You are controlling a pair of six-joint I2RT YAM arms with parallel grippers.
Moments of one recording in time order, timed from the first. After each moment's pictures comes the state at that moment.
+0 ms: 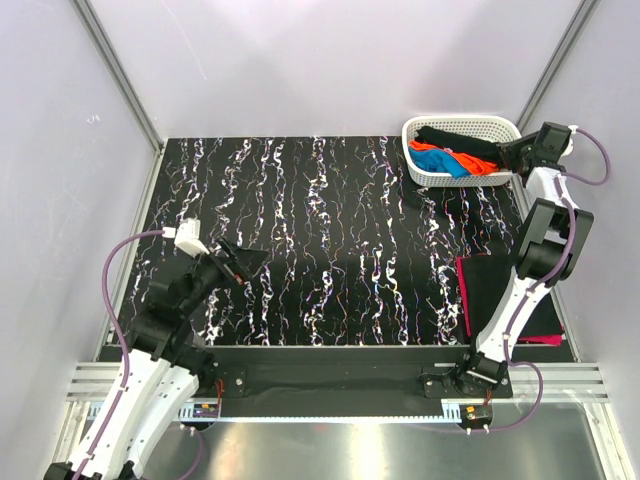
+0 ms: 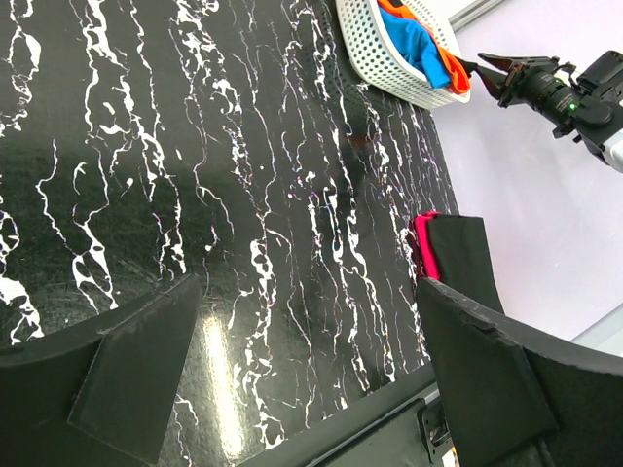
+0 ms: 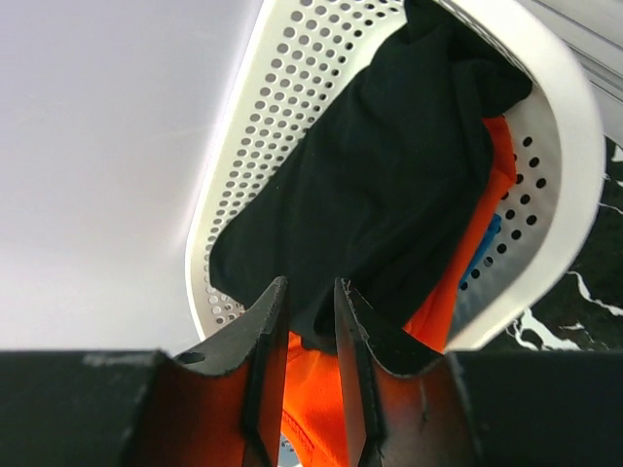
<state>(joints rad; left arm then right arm) -0.30 0.45 0.52 -0.31 0.23 -0.76 -0.37 2.14 1.72 -0.05 -0.20 0.93</state>
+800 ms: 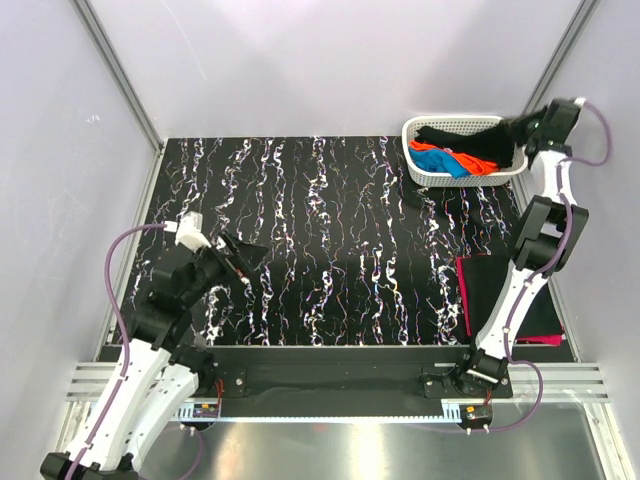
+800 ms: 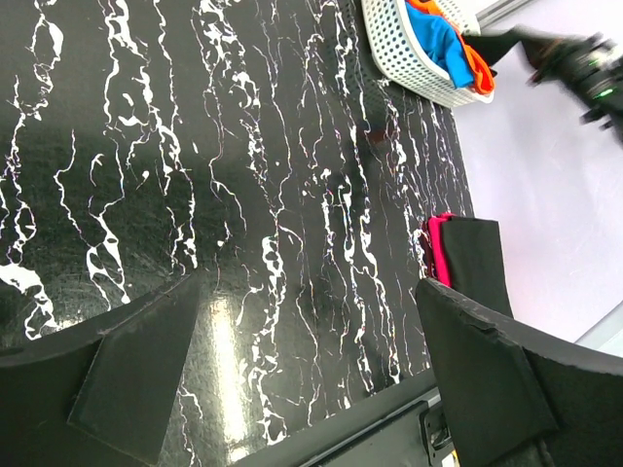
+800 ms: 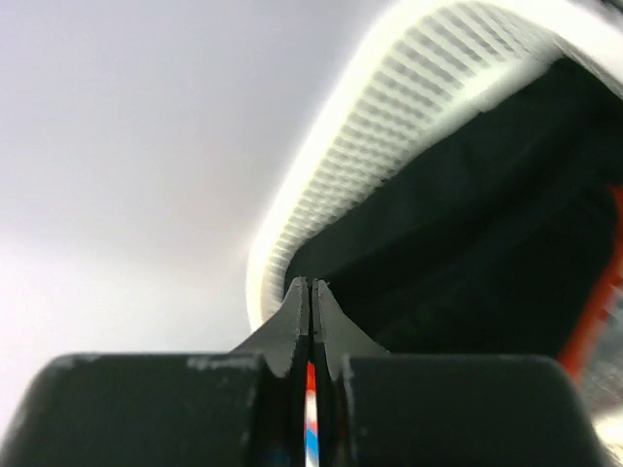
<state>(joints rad) -0.30 0.53 0.57 -0.35 0.21 -0.76 -0.37 2.28 1.99 -0.11 -0.30 0.96</state>
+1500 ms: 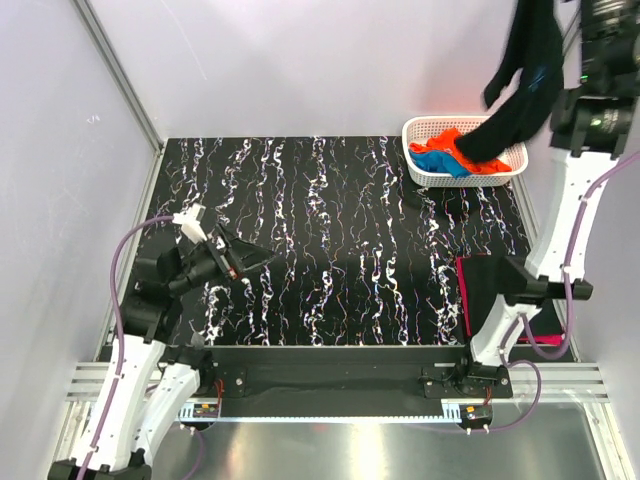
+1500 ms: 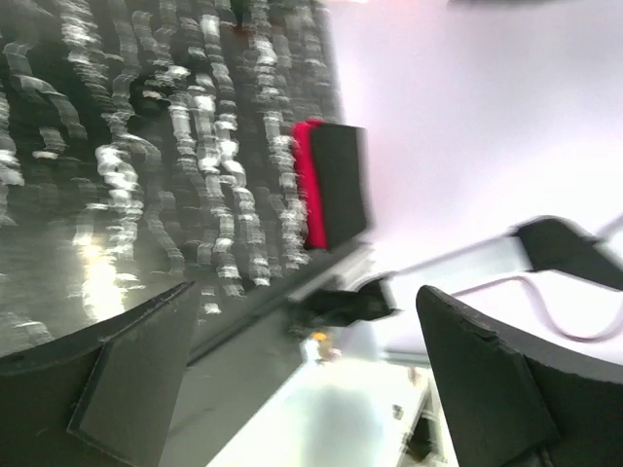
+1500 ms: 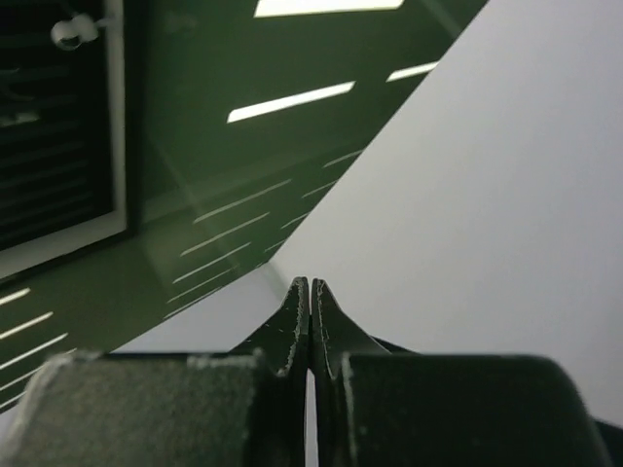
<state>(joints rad) -0.18 0.61 0.75 -0.50 0.65 -0.90 -0.15 1.88 2.74 0.00 -0.26 1.21</state>
